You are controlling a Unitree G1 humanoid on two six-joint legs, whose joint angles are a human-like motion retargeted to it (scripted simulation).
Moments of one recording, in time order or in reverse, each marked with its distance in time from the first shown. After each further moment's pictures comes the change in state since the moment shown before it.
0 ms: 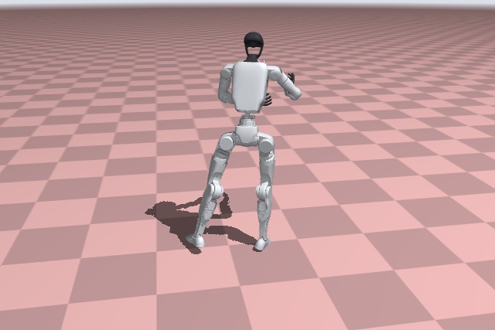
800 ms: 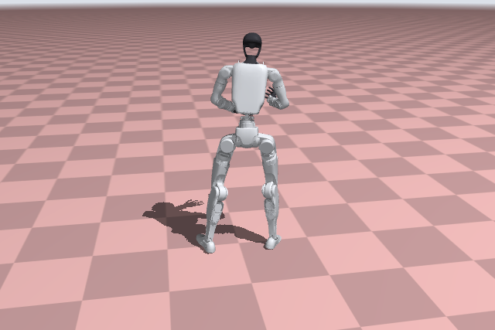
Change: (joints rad) left arm 0.293 0.025 0.133 -0.002 0.001 0.121 -0.149; right arm 0.229 0.393 -0.050 -0.013 -0.440 0.116 -0.102; waist 0.121 0.063 -0.036; left_leg -0.041 -0.029 0.015 0.110 -0.316 0.052; right_leg -0.045 -0.070 -0.008 0.072 -0.025 0.000
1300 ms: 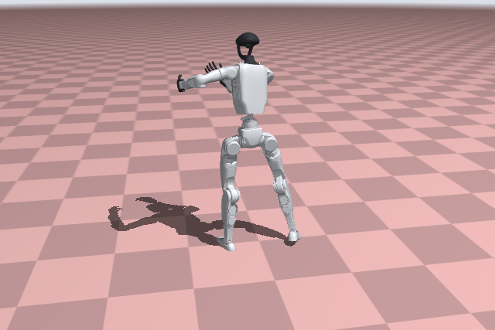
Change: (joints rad) left arm 0.169 0.941 0.390 -0.214 -0.202 -0.032 -0.086; right arm -0.306 0.417 0.200 -0.106 0.041 -0.016 -0.014; waist 0.340 0.075 -0.021; left_leg 0.001 -0.198 -0.326 -0.069 0.066 -0.036; right_leg 0.151 -0.218 -0.127 0.102 0.146 -0.086
